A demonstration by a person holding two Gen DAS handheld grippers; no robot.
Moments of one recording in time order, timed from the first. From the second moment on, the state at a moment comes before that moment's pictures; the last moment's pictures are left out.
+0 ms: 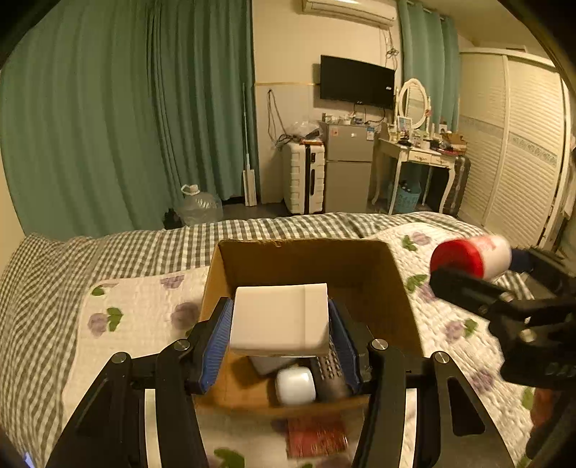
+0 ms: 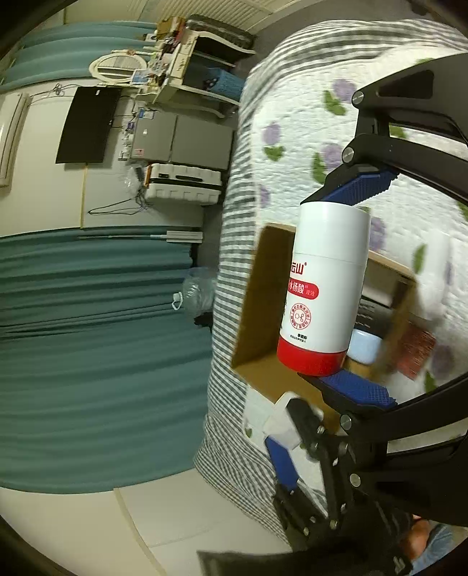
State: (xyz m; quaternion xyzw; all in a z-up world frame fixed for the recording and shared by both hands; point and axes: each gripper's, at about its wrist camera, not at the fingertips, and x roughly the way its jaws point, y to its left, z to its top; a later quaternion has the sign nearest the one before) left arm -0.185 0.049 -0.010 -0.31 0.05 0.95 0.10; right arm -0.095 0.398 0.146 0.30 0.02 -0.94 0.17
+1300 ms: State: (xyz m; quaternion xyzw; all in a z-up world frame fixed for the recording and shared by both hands) left arm -0.204 0.039 -0.021 -0.32 0.05 0.94 0.06; right arm -0.137 0.388 0.124 0.30 0.04 -0.94 0.15
